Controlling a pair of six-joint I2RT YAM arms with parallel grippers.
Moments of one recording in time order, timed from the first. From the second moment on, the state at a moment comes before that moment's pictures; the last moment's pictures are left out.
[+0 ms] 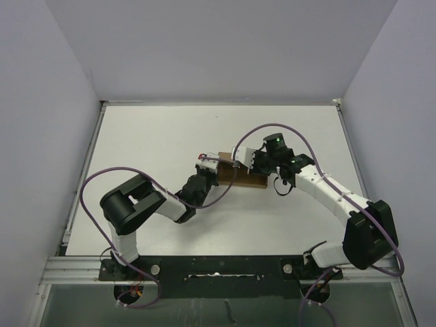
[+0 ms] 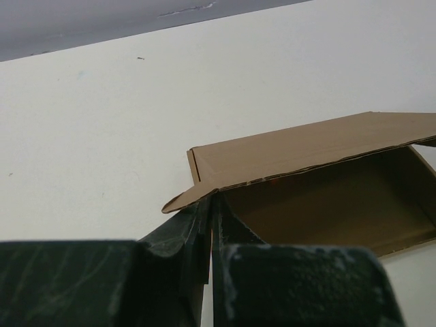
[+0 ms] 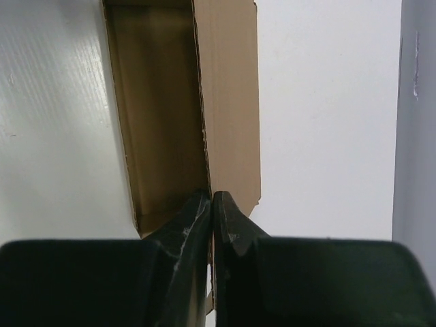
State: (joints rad) left arm -0.87 1.86 0.62 1.19 -0.48 -0.05; right arm 0.49 1.39 1.00 -0.41 -0.23 -0.96
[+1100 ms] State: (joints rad) left arm -0.71 0.89 0.37 0.49 -0.10 -0.45; right arm 0.46 1.36 0.90 -0.45 -0.36 -1.06
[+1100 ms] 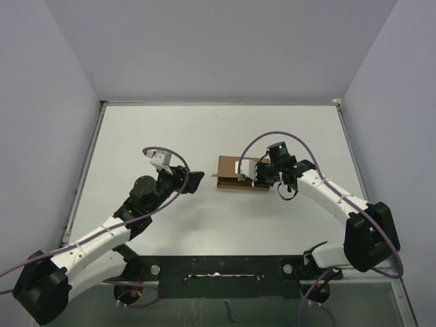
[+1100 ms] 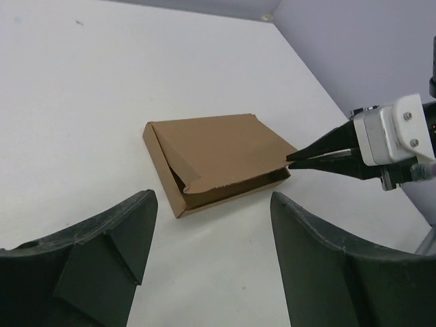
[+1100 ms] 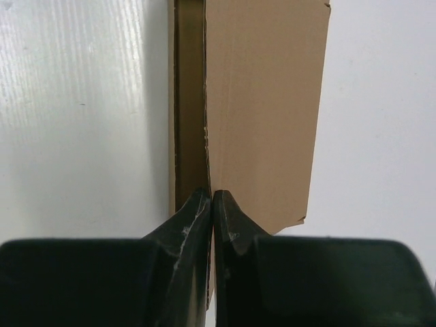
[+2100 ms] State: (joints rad) left arm -0.54 1.67 0.85 0.24 0.40 -0.66; right arm 0.32 1.39 0.95 -0.71 -0.67 -1.10
